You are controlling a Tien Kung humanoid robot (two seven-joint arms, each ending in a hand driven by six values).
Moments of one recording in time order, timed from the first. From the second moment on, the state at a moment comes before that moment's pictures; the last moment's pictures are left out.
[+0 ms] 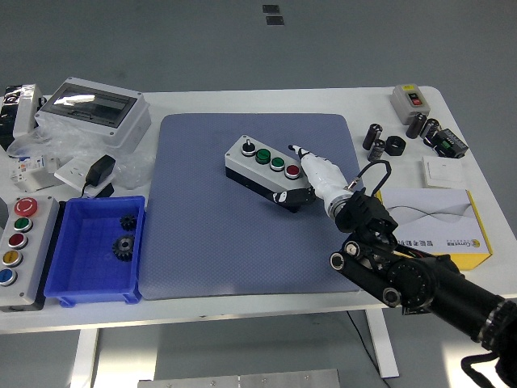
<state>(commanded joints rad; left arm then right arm) -0.08 0.11 -1.46 -0.18 1.60 0.03 0.23 0.63 -0.11 0.58 0.97 -1.70 -0.37 -0.34</state>
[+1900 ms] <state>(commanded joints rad) -0.08 0.10 -1.48 -0.18 1.63 0.03 0.23 0.52 -0.37 0.48 1.27 -1.84 -0.31 0.02</state>
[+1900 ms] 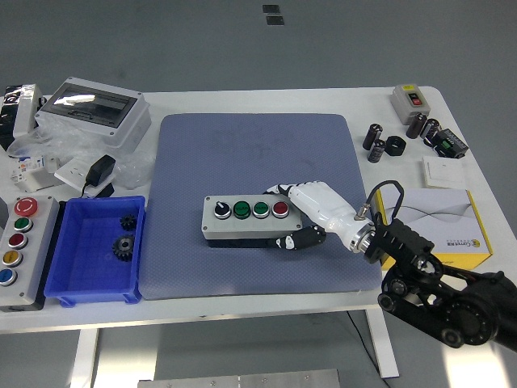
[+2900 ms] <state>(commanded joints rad) -0.09 0.10 -1.47 -0.18 1.62 0.03 0.22 0.51 -0.40 0.51 1.29 -1.74 -0.24 0.05</state>
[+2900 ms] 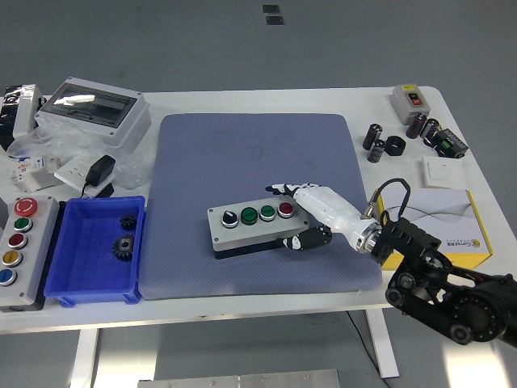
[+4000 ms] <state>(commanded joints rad) -0.09 0.10 -1.48 -0.18 1.63 0.03 0.22 0.46 -0.54 0.62 1.46 -1.62 -0.16 0.08</state>
